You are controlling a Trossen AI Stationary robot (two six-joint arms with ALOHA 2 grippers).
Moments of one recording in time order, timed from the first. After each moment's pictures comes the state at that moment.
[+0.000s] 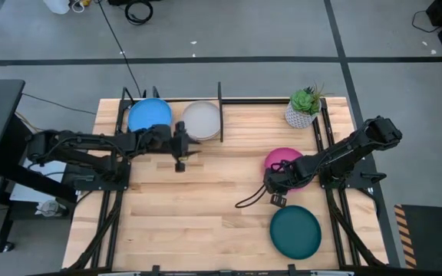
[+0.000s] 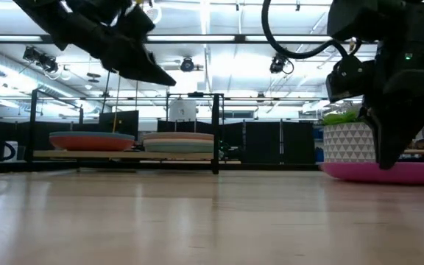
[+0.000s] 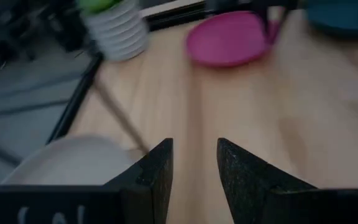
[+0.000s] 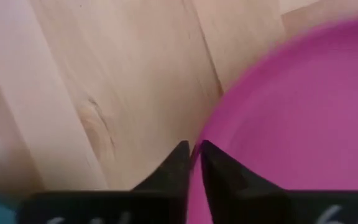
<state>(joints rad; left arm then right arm) 0.19 1.16 0.59 0.15 -0.02 0.31 0.30 1.45 0.73 -0.64 0.11 0.65</state>
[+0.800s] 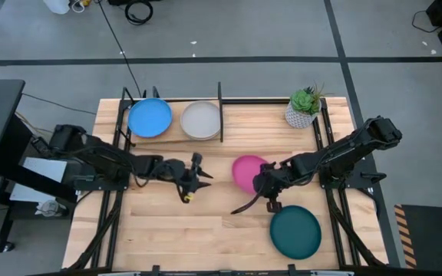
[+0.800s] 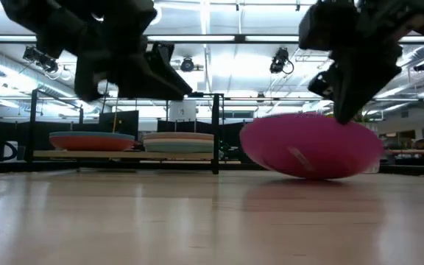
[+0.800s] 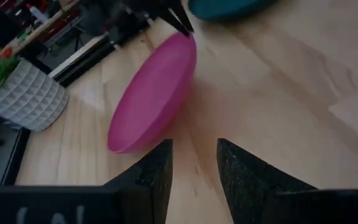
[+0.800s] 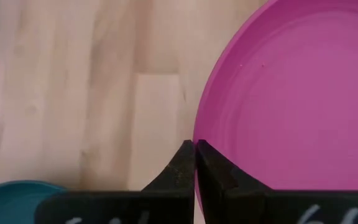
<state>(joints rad) -0.17 1.44 0.59 0.42 -0.14 0.52 0.29 1.45 0.86 -0.49 -0.01 0.28</state>
